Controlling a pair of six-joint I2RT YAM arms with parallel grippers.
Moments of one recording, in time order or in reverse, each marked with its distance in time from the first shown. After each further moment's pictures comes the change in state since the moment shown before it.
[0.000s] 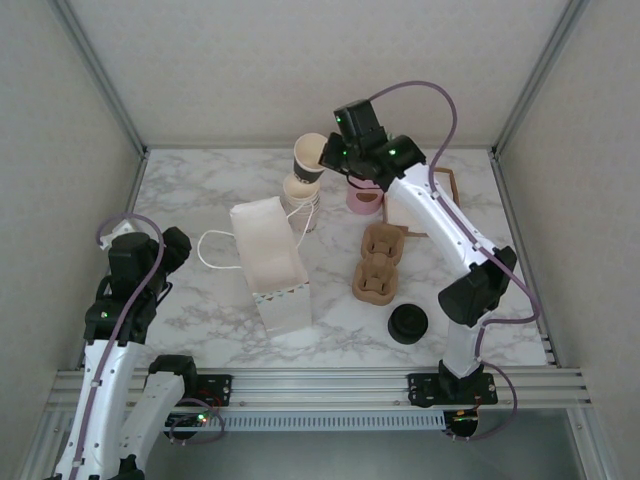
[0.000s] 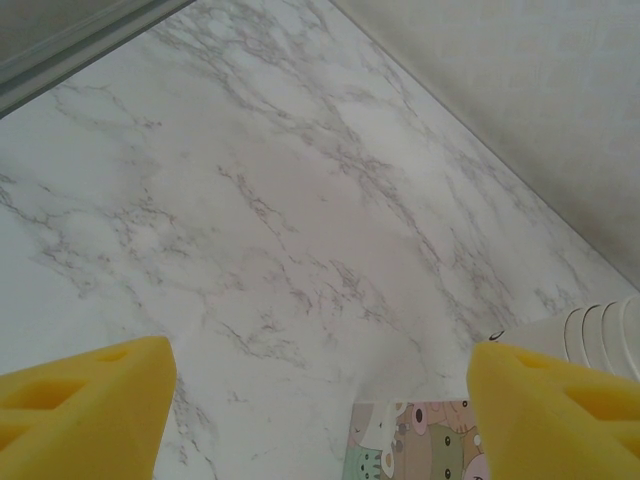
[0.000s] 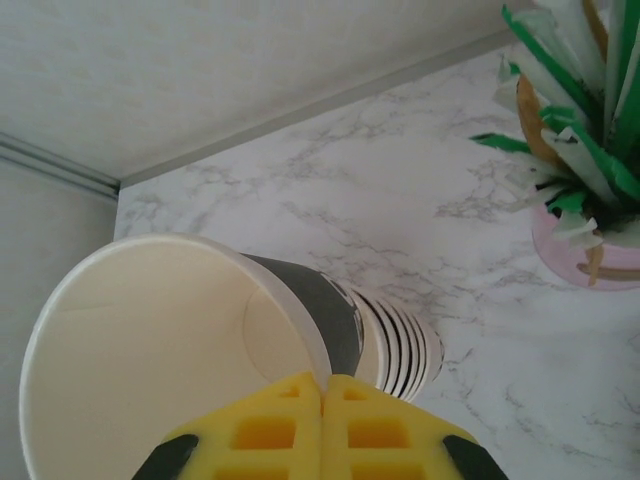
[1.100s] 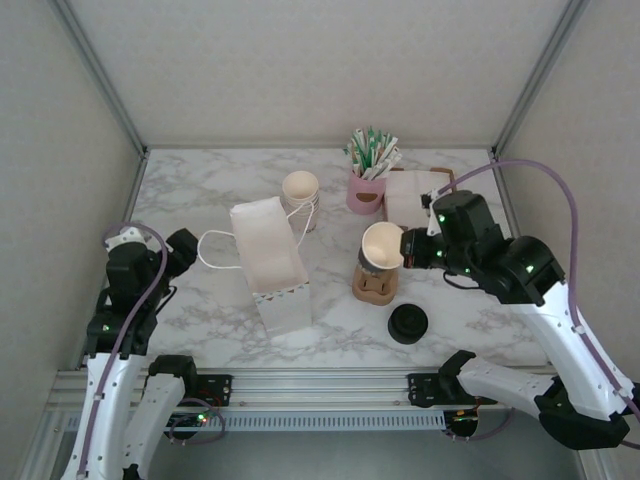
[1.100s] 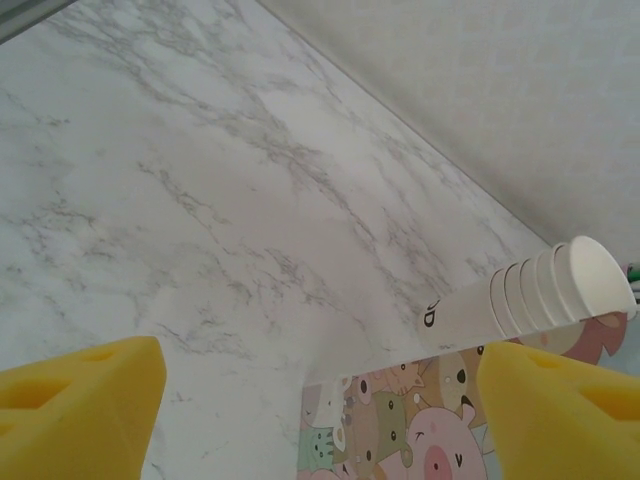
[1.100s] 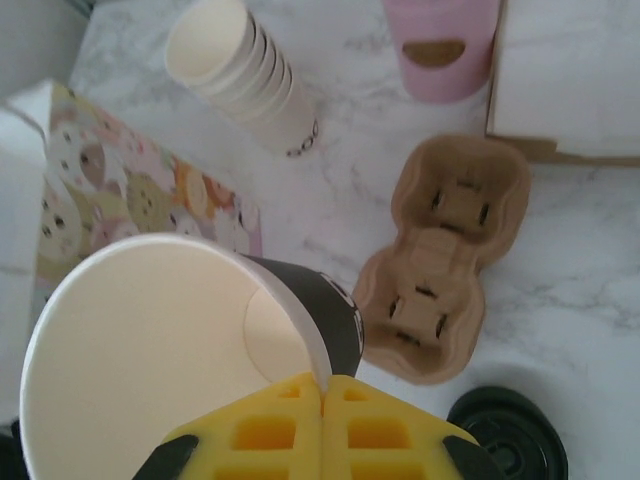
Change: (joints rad) left arm 0.002 -0.089 -0.072 0.092 0.142 0.037; right arm 0.076 -0.848 -0.636 -0.312 -0.049 -0.192
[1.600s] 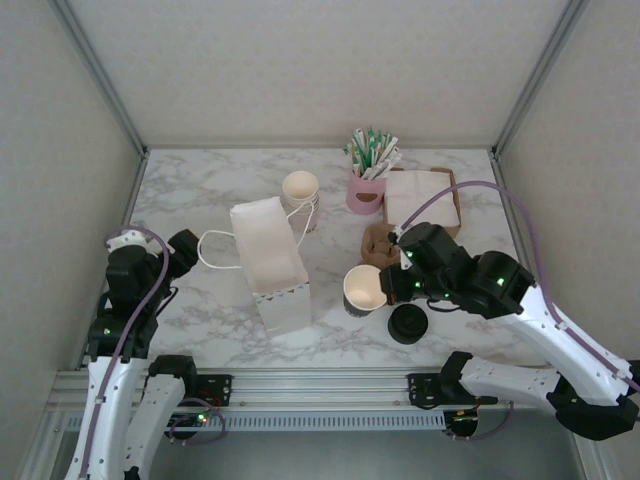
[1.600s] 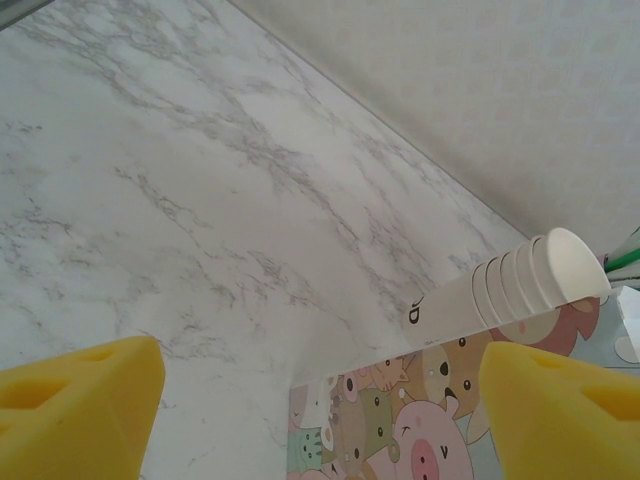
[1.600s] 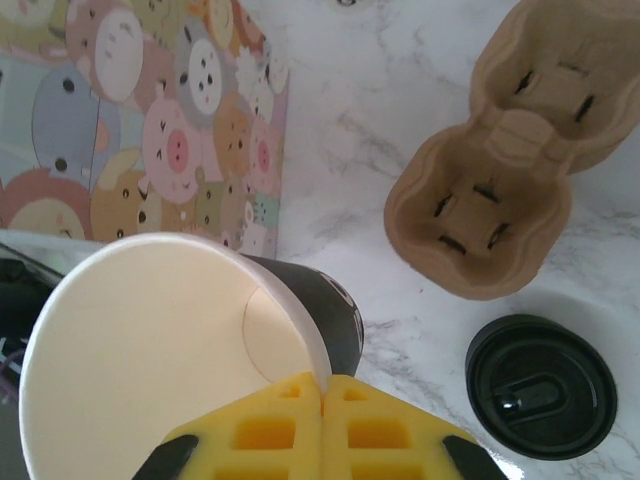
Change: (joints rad) left arm 0.000 -0.021 -0.022 0.029 0.029 0.010; right arm 0.234 -0.027 -0.173 0.010 -0.007 0.028
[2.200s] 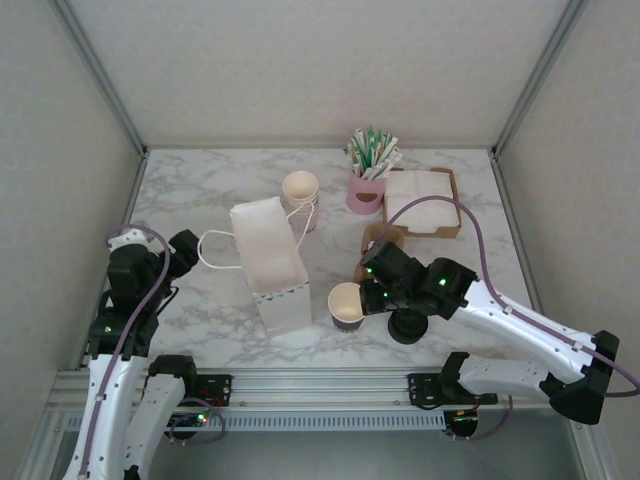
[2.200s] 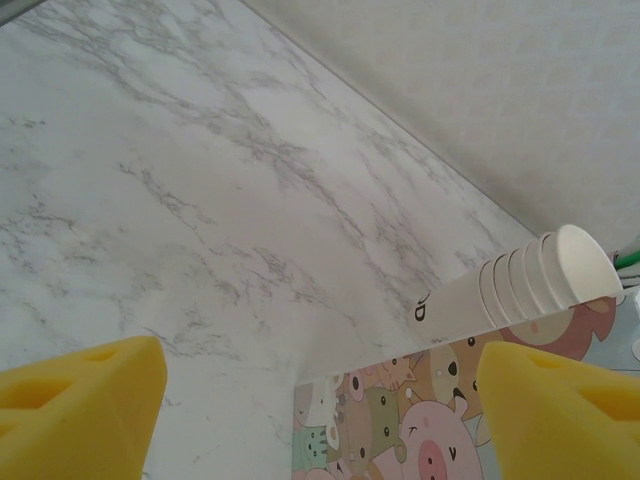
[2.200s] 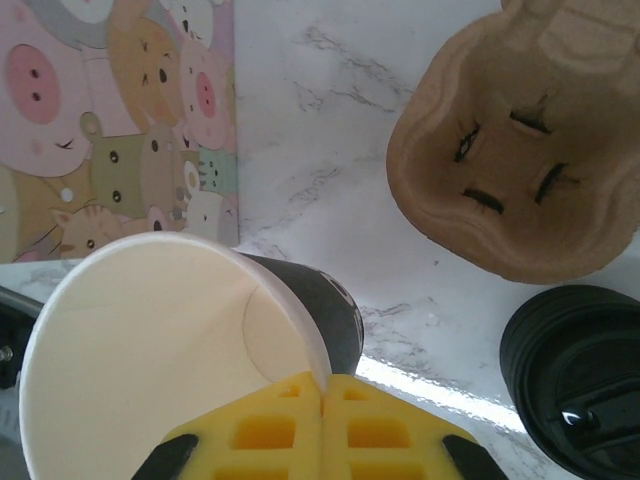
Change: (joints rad) left arm 0.000 0.013 -0.003 0.000 -0.003 0.003; right arm 0.059 0.096 -0.237 0.190 0.025 0.137
